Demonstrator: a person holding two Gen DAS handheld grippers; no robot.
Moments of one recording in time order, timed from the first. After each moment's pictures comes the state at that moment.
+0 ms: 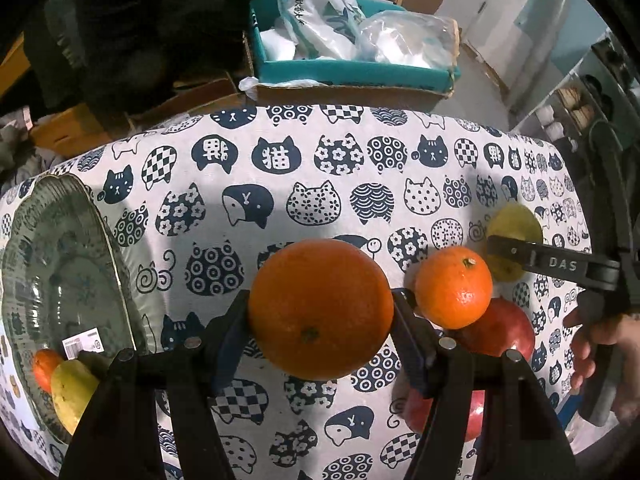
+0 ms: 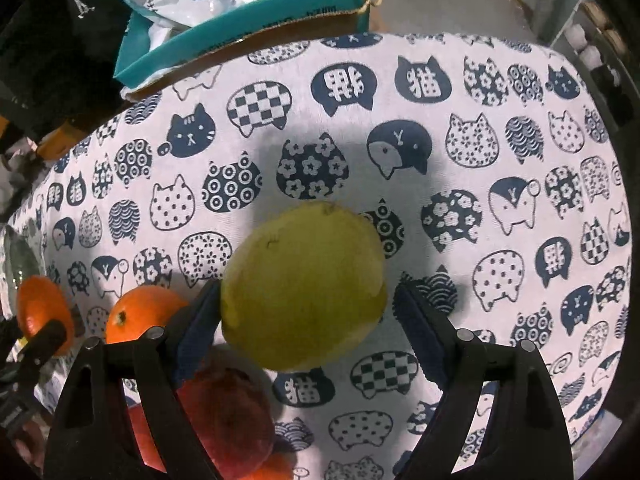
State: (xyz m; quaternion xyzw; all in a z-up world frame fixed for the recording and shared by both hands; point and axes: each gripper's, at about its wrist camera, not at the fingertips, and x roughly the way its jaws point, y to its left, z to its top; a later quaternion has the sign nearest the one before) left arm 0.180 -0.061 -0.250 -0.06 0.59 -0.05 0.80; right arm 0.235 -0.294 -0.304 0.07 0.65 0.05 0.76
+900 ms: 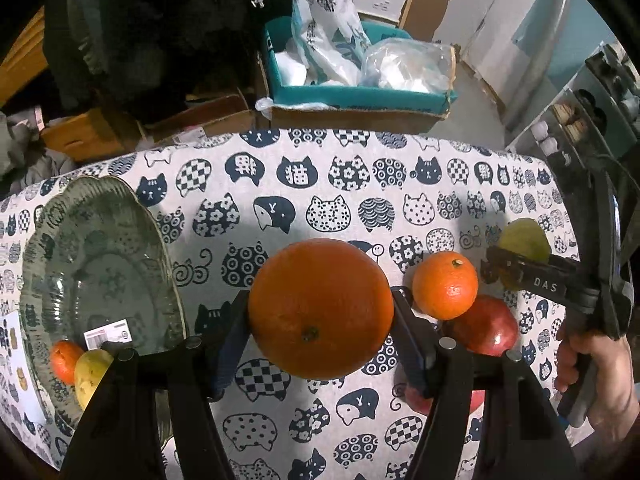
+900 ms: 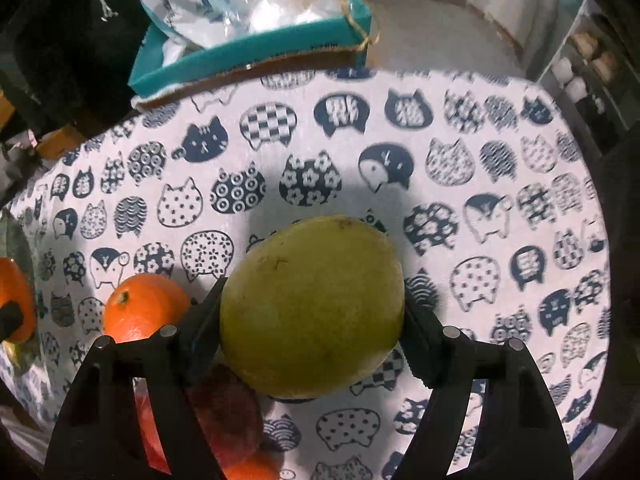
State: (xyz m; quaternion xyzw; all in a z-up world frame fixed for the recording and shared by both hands) left arm 0.160 -0.041 -0.216 -0.07 0.56 -0.05 0.82; right arm 0.208 -0.287 -0.280 0.02 0.59 0.05 0.81
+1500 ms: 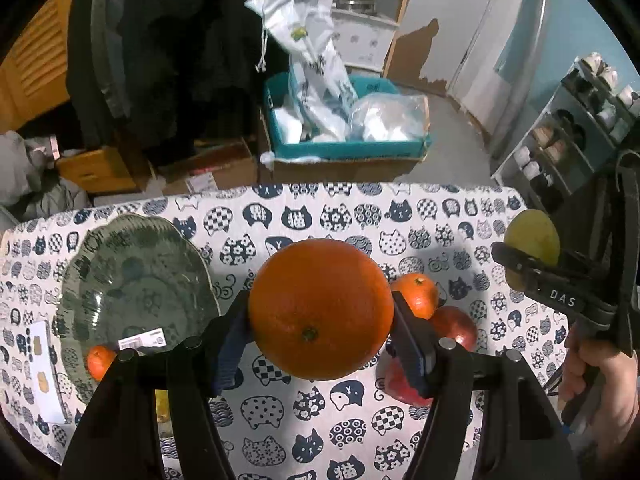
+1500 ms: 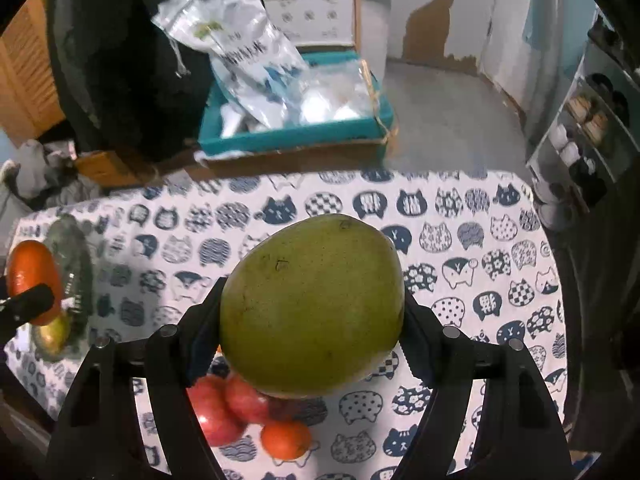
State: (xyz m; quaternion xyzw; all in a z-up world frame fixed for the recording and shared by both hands) left arm 0.125 -0.033 -0.147 -0.06 0.49 -0.05 0.87; right arm 0.166 -0.270 -0.183 0.00 0.49 0.09 0.87
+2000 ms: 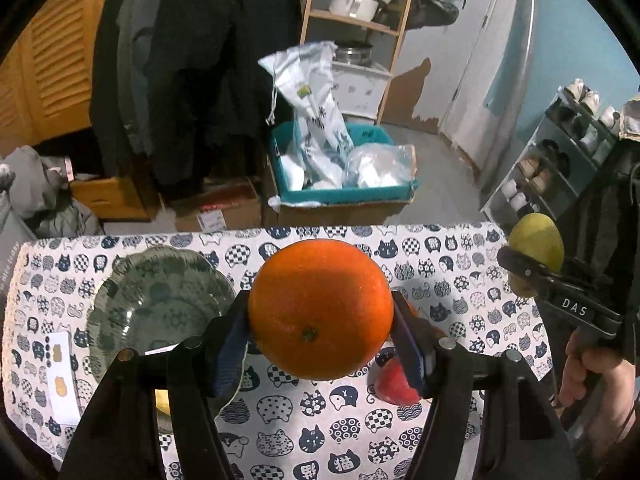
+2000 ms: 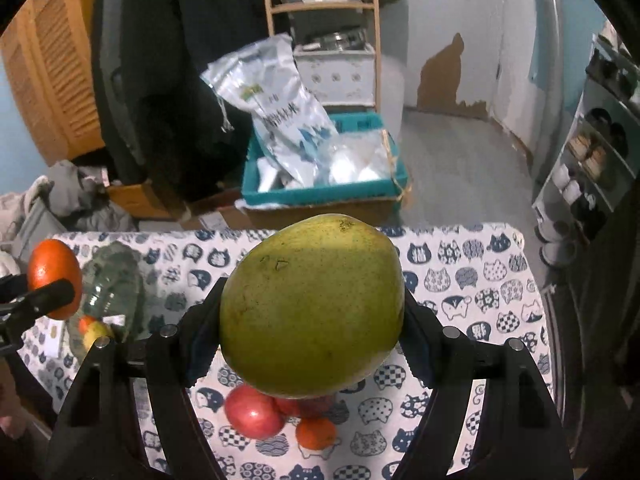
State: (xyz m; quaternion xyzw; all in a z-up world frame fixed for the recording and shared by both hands) left arm 0.091 -0.014 -0.090 -0.07 0.43 -0.05 0.90; right arm 0.131 -0.260 -0.111 0.01 0.41 0.12 0.90
